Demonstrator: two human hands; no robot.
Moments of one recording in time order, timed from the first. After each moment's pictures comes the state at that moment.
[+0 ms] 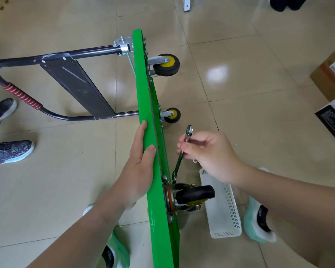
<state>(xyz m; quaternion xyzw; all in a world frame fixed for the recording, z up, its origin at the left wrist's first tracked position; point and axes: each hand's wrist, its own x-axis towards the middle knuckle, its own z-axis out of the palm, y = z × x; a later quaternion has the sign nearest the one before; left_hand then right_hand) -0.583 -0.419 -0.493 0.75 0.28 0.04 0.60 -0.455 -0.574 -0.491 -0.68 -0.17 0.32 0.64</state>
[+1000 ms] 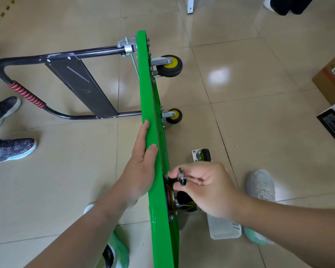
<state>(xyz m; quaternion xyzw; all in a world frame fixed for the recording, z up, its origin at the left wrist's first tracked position) -0.583 -0.423 -0.487 0.75 0.29 0.05 0.59 -0.512 -0.594 -0.487 -0.68 -0.28 0.31 0.61</state>
